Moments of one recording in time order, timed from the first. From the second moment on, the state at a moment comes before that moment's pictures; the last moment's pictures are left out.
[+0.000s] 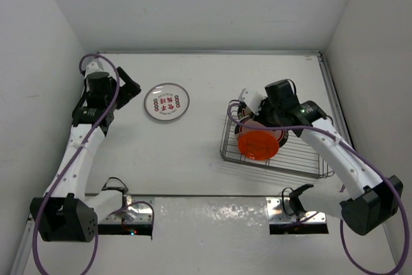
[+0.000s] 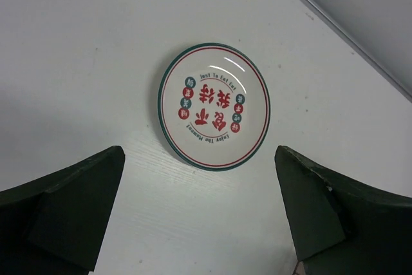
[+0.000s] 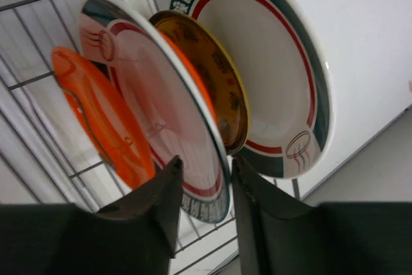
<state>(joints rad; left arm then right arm) 0.00 1.11 0.99 -0.44 -0.11 -0.65 0.46 1.18 1.08 -0.83 0.04 -0.69</state>
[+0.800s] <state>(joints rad) 0.00 1.04 0.99 -0.55 0.08 -0.49 0.46 1.00 1.14 -0.77 0.06 -0.90</state>
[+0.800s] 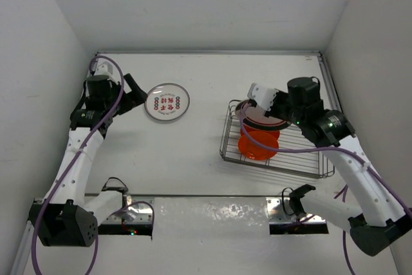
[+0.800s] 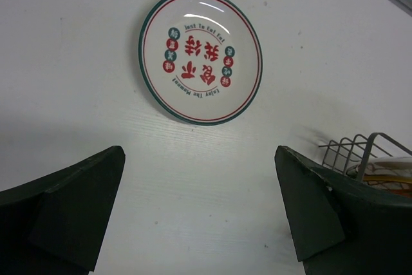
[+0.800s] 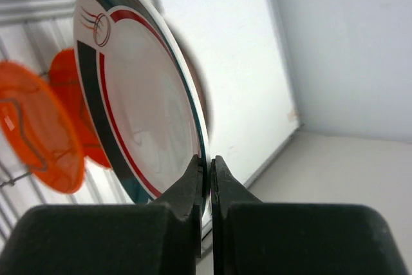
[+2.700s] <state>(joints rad) -0.05 1.38 0.98 -0.26 0.07 -0.77 0.46 1.11 1.16 -0.45 0.10 0.18</state>
